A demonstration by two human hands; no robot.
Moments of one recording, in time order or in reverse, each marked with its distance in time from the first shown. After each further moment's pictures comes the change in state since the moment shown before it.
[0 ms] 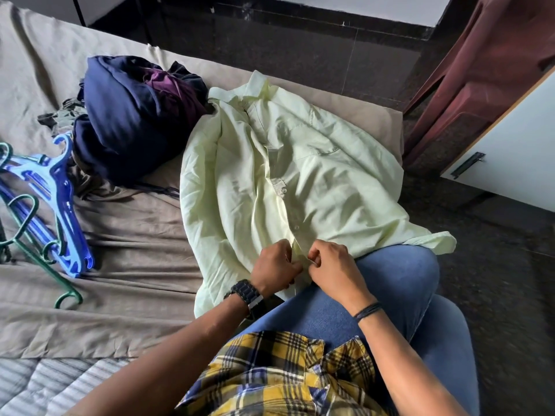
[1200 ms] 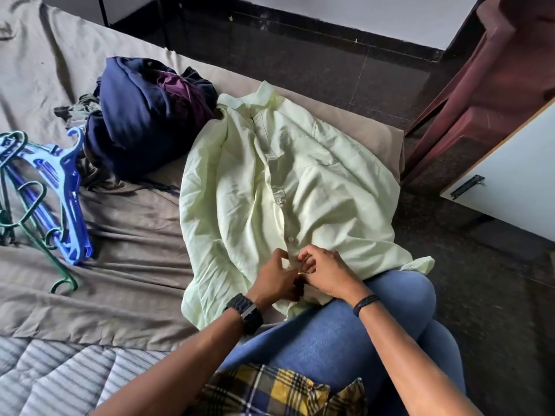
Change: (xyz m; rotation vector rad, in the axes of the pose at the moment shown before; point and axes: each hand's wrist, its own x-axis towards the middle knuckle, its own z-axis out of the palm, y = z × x) left_hand -0.013 0.011 0.020 -0.488 -0.079 -0.239; right_hand 0.016 0.016 -0.017 0.146 -0.305 0.019
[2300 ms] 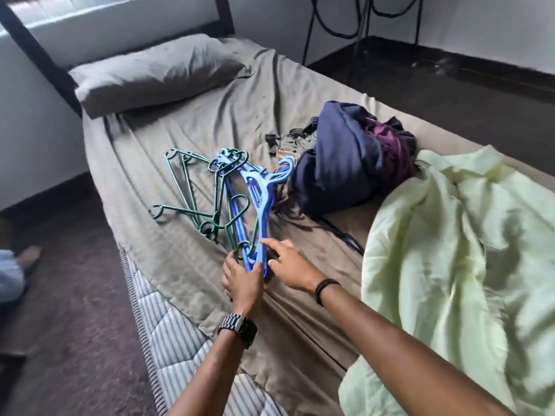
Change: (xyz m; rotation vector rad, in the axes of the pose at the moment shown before) left_hand -0.022 -0.074 -0.309 -0.094 1.241 -0.075; right_hand 0.153 -0.296 0.194 -0.051 -0.409 -0.522
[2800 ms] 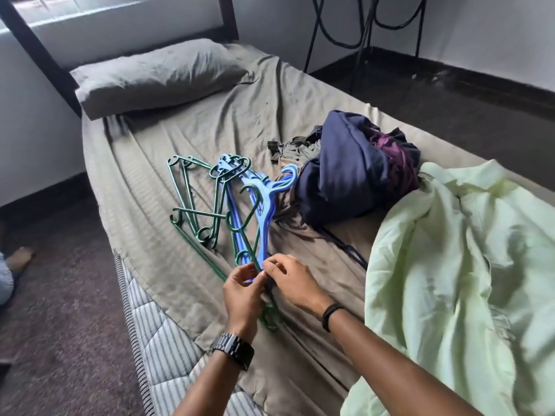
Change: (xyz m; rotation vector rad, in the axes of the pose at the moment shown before) left_hand -0.005 -0.006 -0.004 -0.611 -0.106 -0.028; right_hand -0.004 0.000 0.010 0.153 0.158 -0.002
